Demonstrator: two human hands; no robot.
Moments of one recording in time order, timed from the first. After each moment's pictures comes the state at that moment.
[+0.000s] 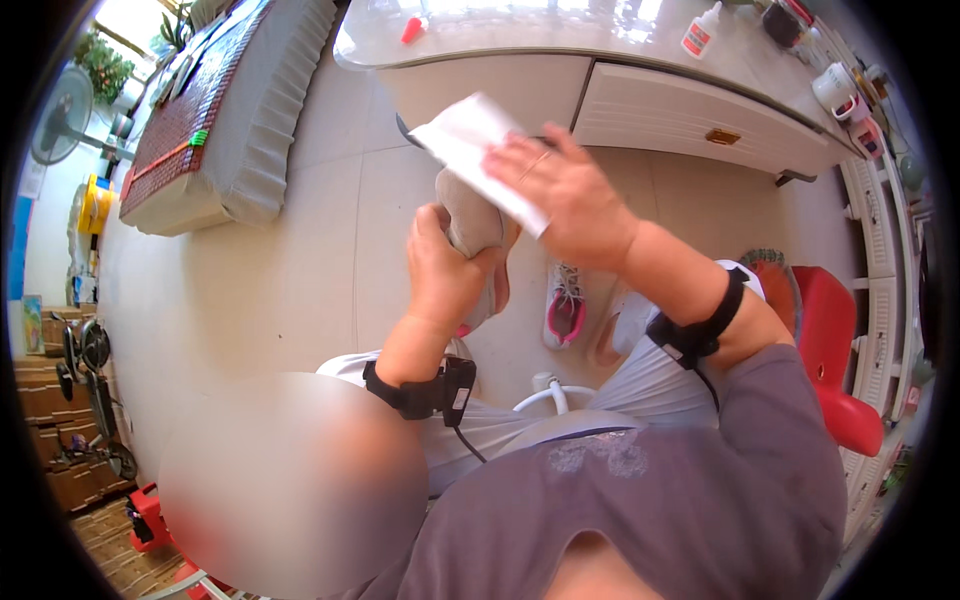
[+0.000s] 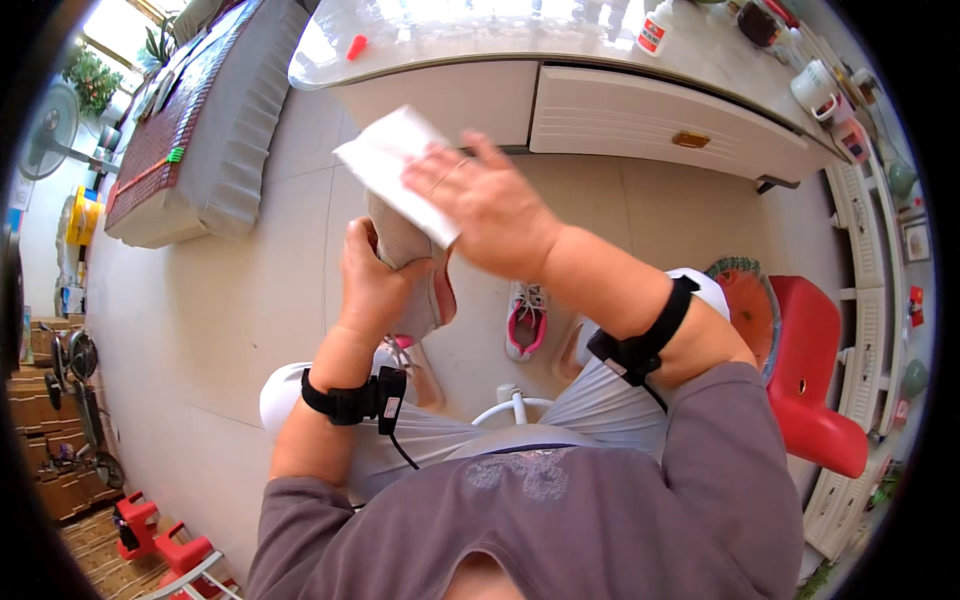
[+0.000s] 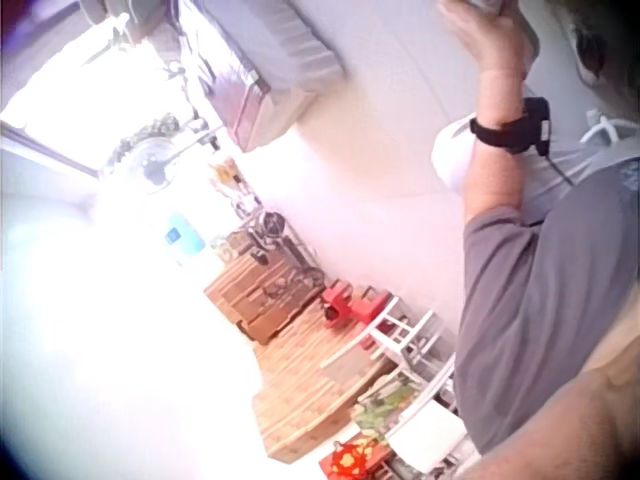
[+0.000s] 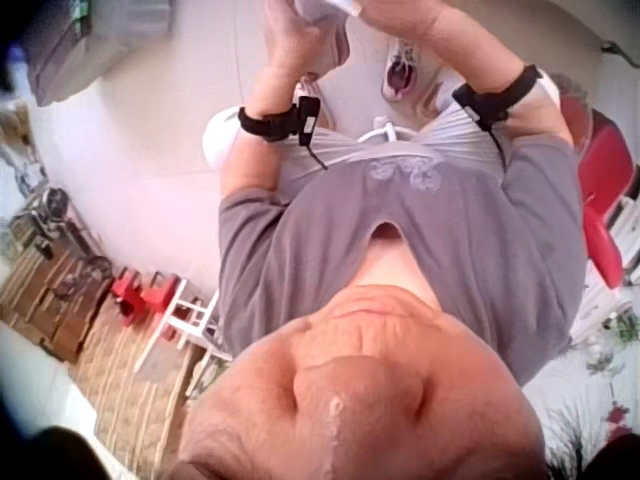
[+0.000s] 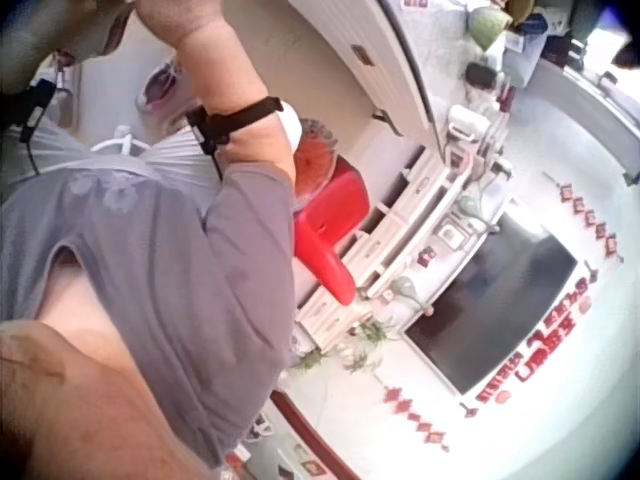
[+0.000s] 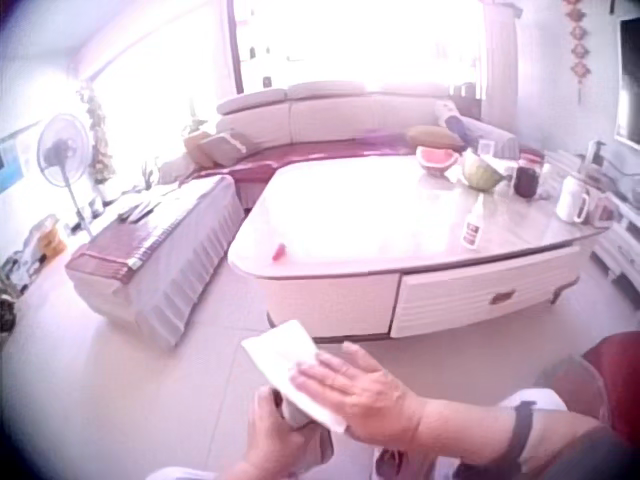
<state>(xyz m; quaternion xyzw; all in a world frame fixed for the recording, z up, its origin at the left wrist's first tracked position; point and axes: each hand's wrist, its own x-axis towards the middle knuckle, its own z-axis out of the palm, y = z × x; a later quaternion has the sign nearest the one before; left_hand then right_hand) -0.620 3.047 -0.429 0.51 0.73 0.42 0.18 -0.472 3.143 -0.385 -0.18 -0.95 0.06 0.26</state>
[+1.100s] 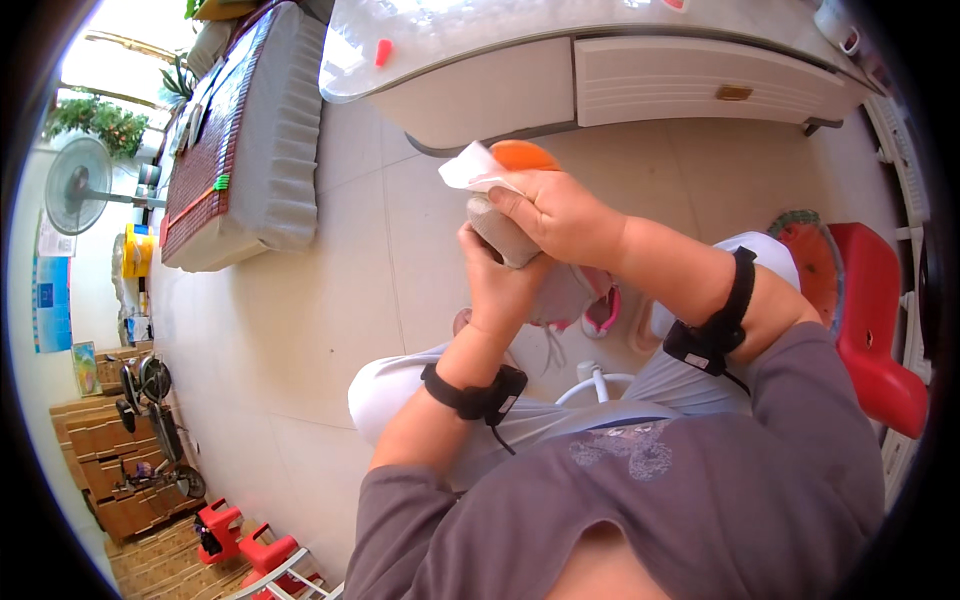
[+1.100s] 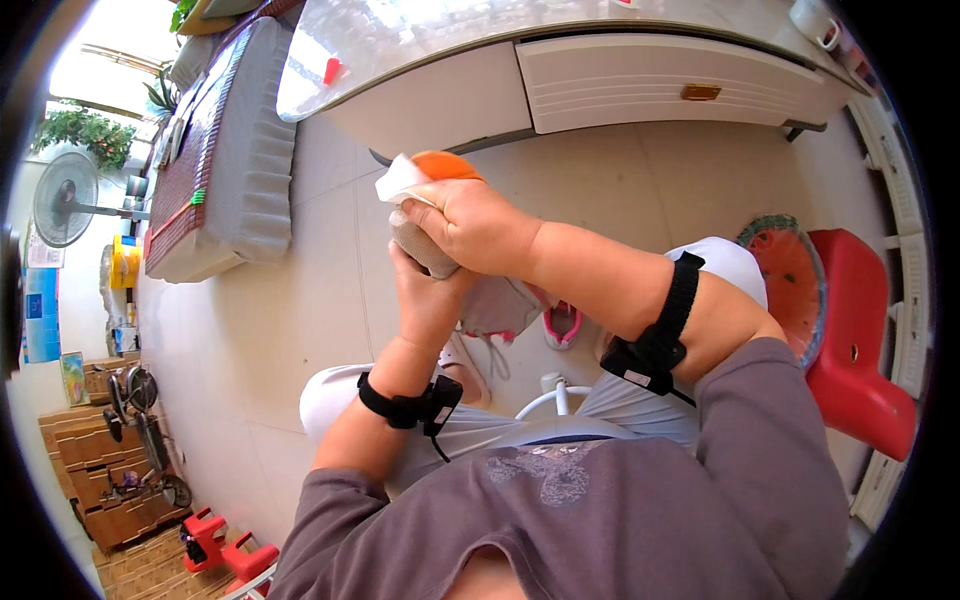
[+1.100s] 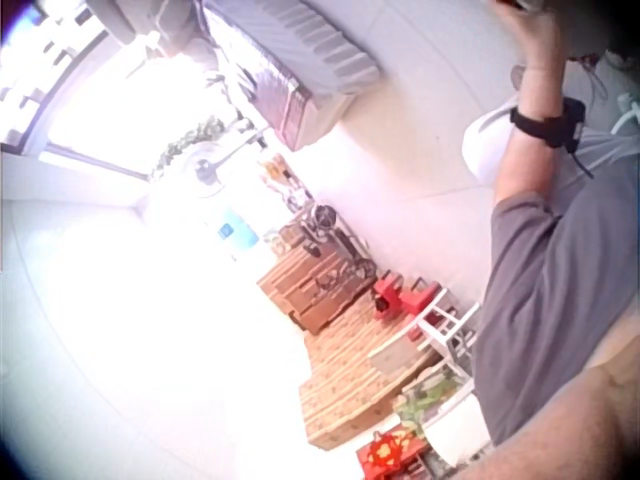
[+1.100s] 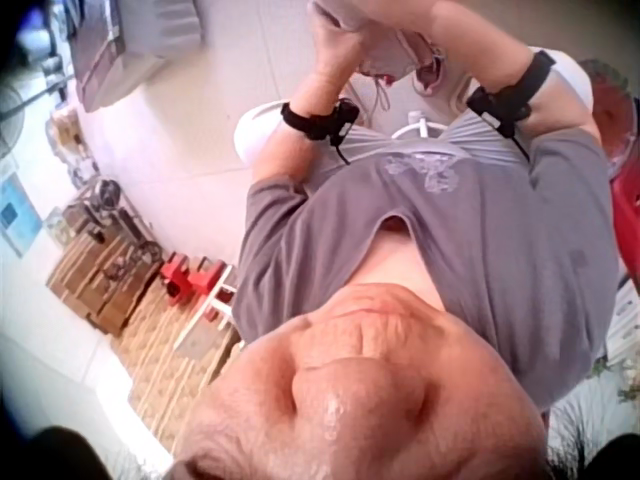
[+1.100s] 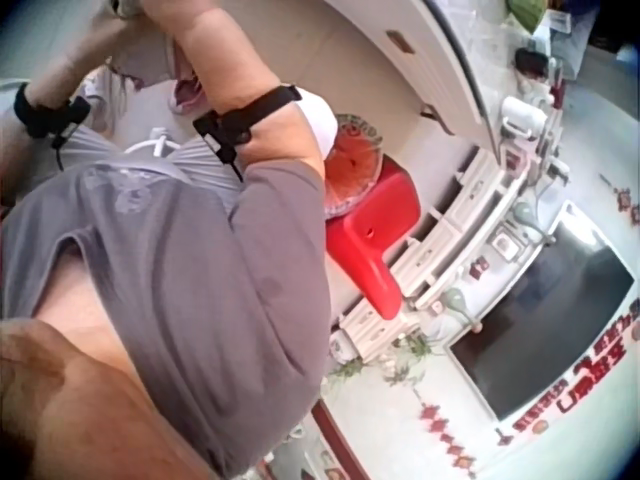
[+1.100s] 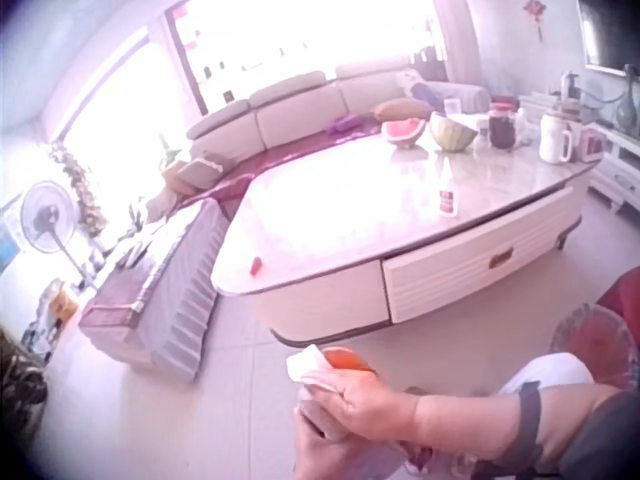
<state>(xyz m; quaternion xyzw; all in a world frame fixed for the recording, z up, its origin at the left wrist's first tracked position) -0.572 3.054 -0.438 0.44 0.63 0.53 0.36 -0.475 3.136 -0.391 -0.25 -0.73 0.58 0.27</state>
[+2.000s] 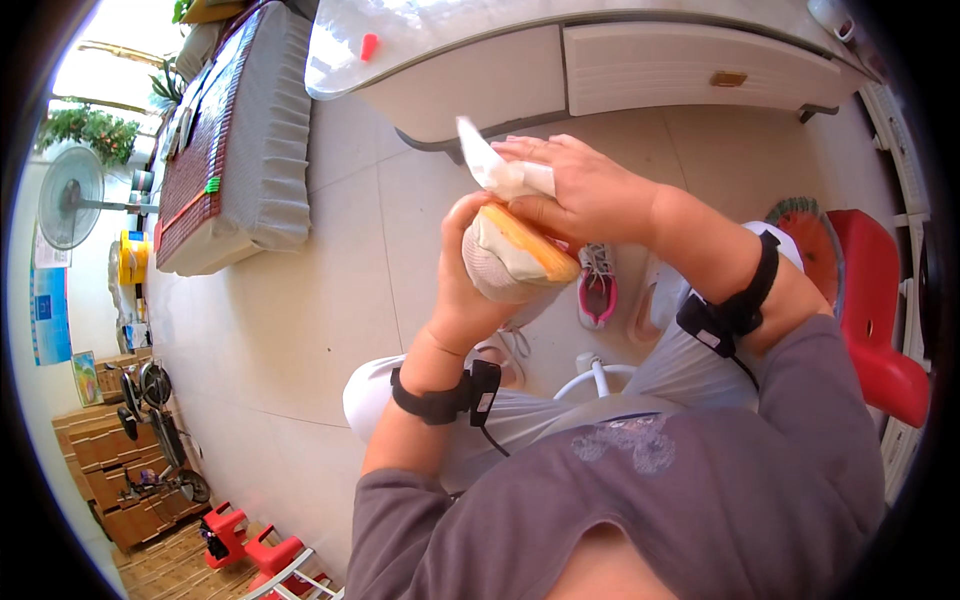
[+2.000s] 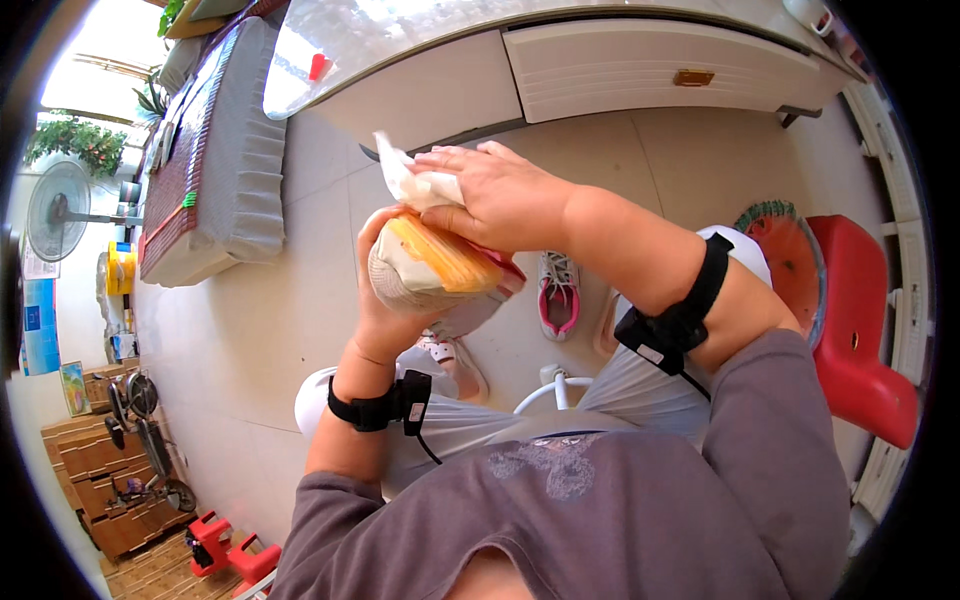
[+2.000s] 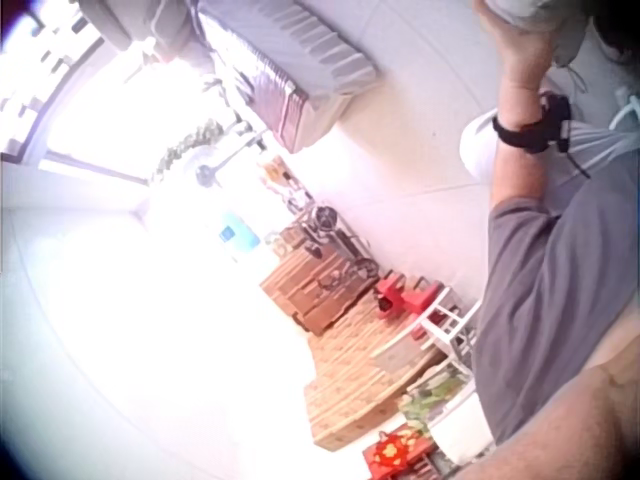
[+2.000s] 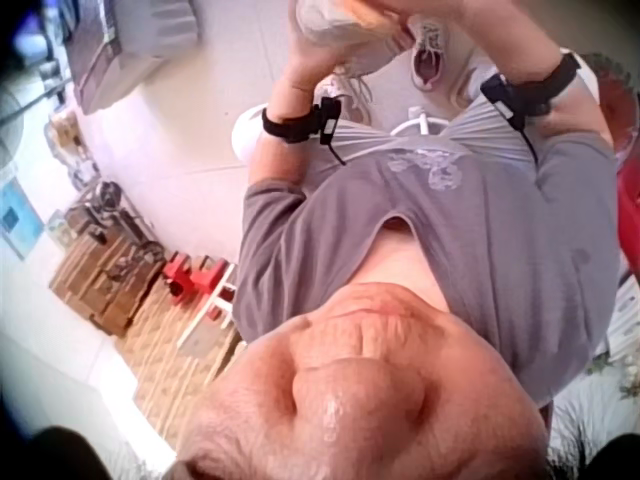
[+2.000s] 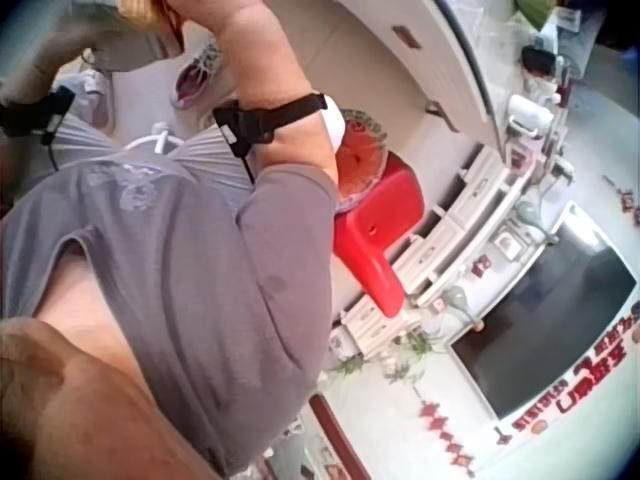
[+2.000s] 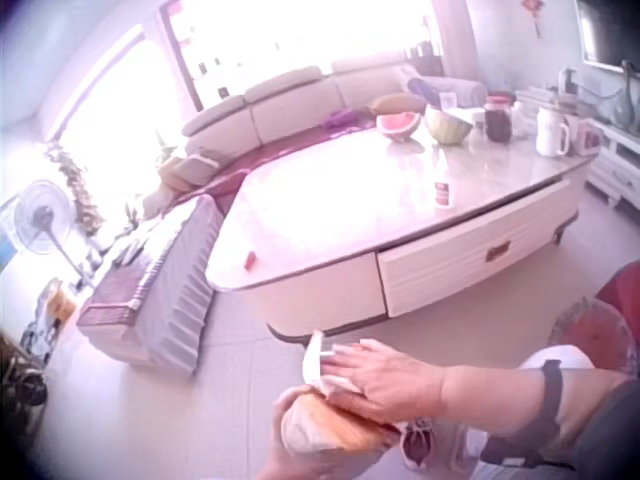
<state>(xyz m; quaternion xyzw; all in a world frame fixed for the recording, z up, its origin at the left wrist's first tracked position) -0.592 3.044 -0.407 0.60 0.45 0.53 0.39 -0.447 3.156 -0.407 -0.19 -0.92 0.16 0.32</state>
